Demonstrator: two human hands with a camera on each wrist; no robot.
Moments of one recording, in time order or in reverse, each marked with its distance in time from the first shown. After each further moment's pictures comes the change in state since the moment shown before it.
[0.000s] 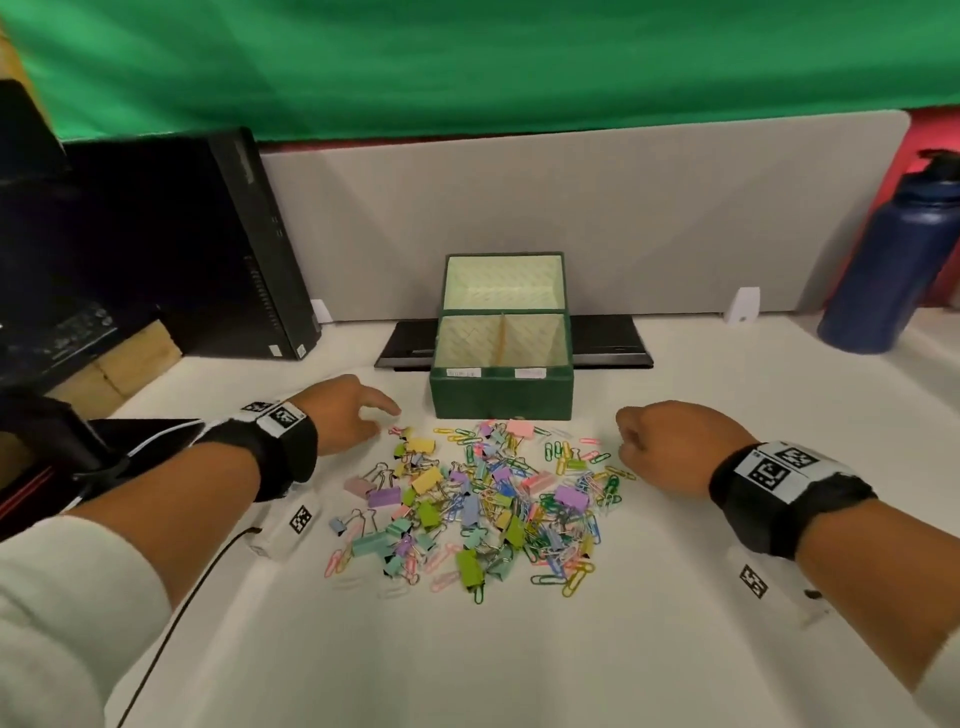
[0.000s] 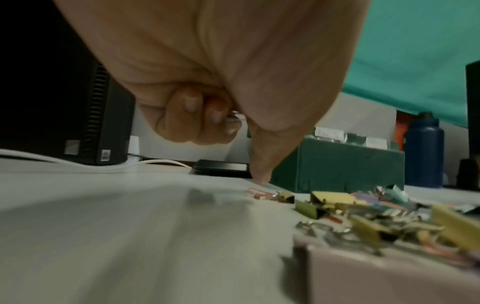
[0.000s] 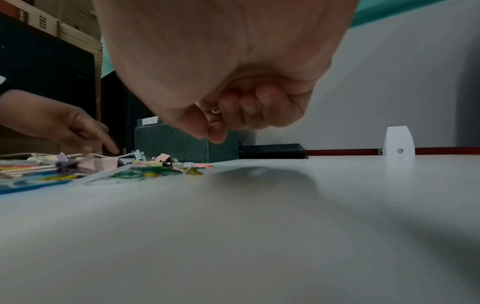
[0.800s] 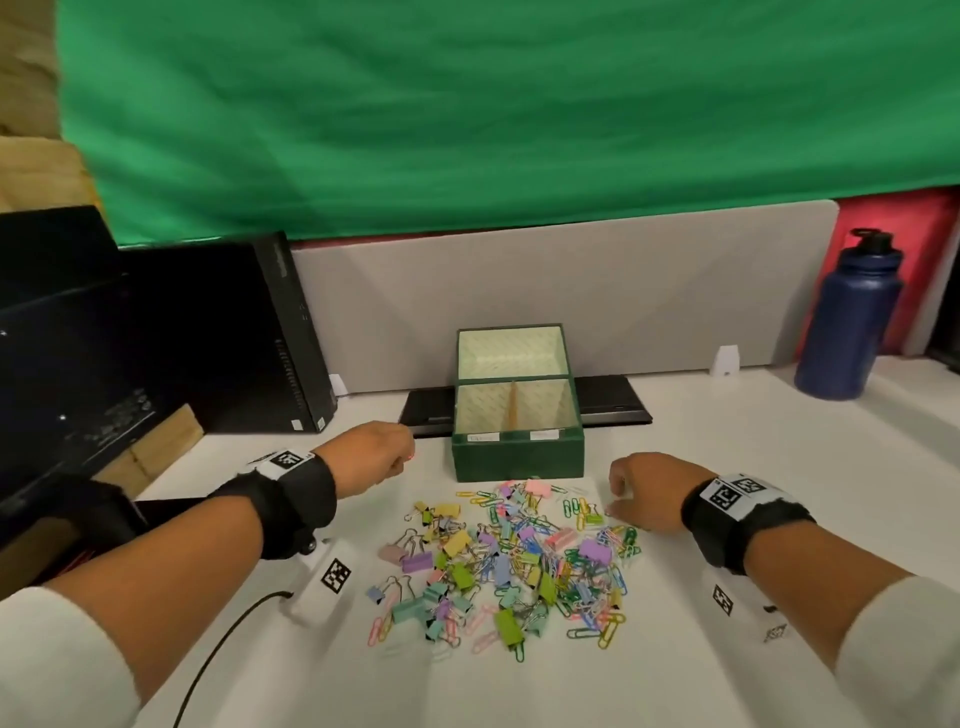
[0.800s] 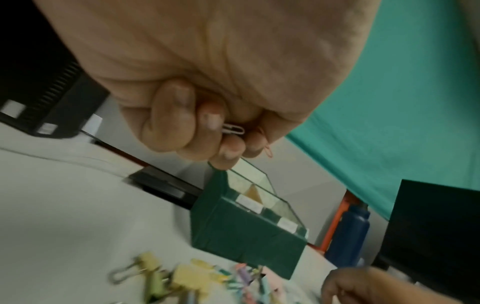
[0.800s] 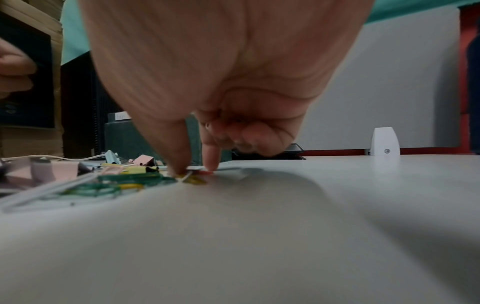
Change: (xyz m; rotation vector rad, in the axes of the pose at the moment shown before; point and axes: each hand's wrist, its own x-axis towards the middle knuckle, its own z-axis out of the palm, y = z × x) left_hand -0.031 0.023 -0.052 -0.332 0.014 0.107; right_hand 0.015 -0.022 -0.004 0.120 -0.050 0.076
